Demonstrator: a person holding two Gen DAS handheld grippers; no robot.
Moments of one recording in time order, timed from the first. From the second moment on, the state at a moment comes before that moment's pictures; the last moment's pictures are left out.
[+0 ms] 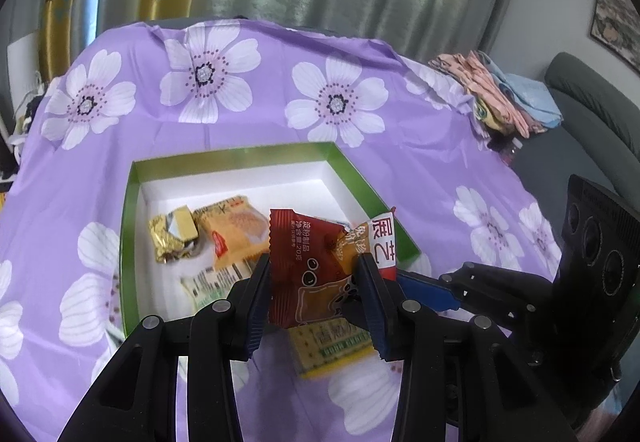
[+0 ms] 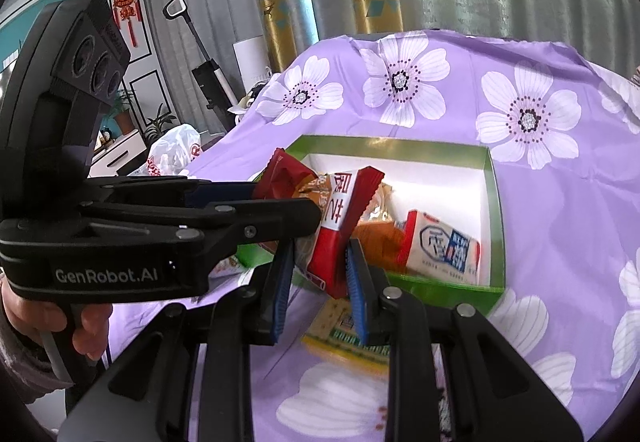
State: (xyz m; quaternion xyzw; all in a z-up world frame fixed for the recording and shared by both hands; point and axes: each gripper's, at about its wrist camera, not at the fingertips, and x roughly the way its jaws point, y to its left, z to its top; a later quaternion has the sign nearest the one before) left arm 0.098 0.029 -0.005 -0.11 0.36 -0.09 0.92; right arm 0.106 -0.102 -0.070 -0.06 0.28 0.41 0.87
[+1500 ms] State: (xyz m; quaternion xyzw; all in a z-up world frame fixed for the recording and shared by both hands) left arm 0.162 0.073 -0.053 -0.17 0.43 -0.05 0.88; right arm 0.170 -0.049 -0.092 -0.10 0.35 0.38 0.85
